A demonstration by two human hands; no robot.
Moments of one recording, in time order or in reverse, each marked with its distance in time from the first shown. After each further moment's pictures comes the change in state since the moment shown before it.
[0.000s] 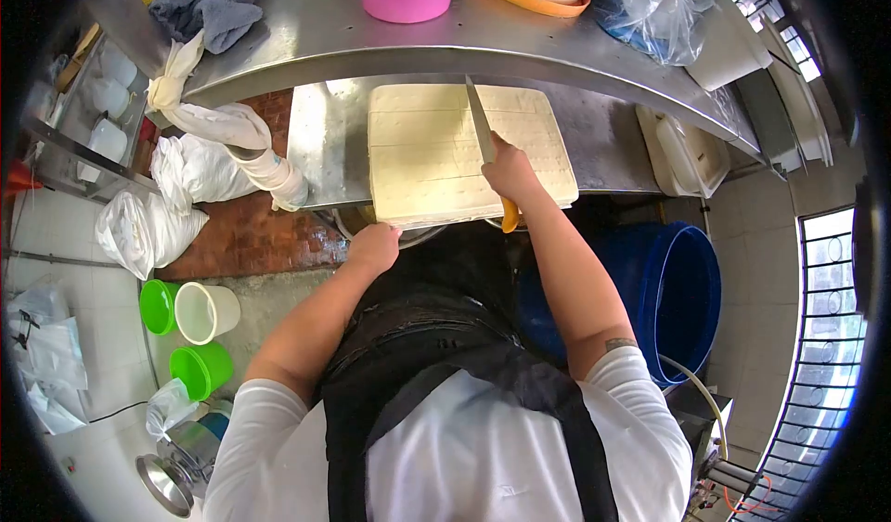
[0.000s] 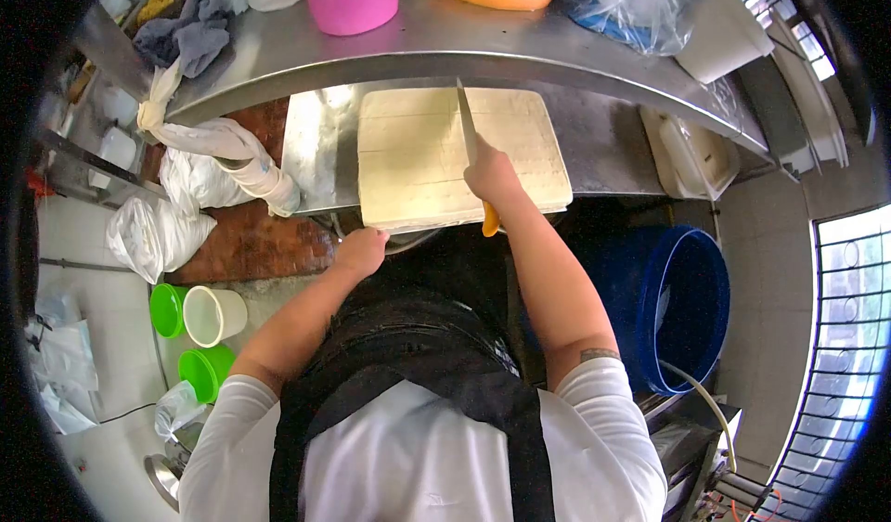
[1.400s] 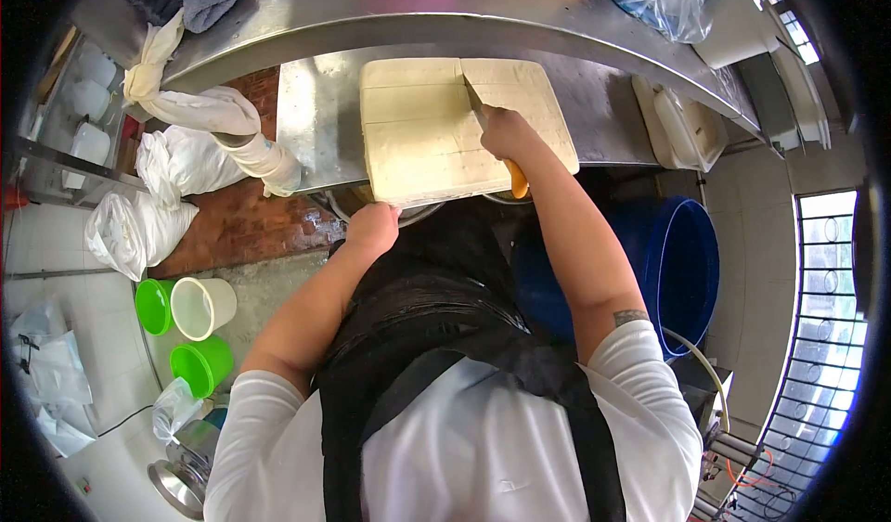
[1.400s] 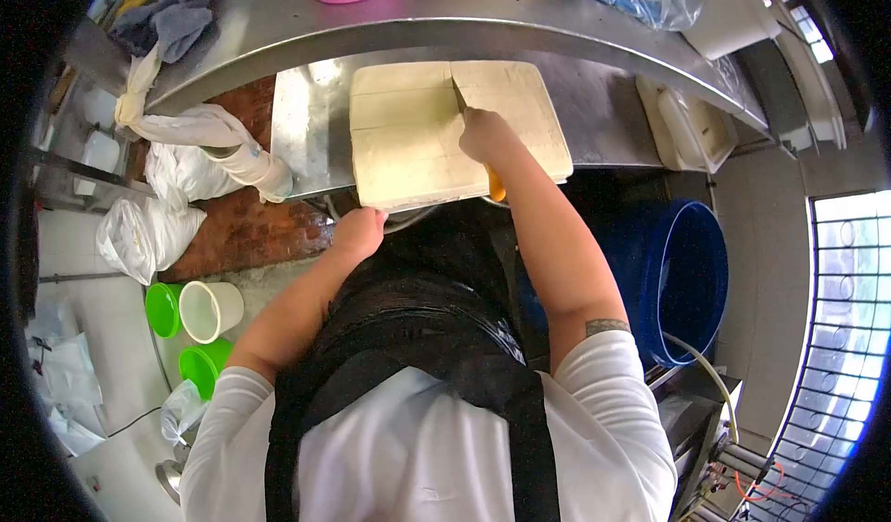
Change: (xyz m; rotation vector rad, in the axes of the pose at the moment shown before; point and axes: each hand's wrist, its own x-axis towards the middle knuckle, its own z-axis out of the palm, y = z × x) left_hand 0.000 -0.003 0.000 0.013 0.057 0.072; right_hand 0.026 -0.027 -0.009 -0.342 -0.267 0.102
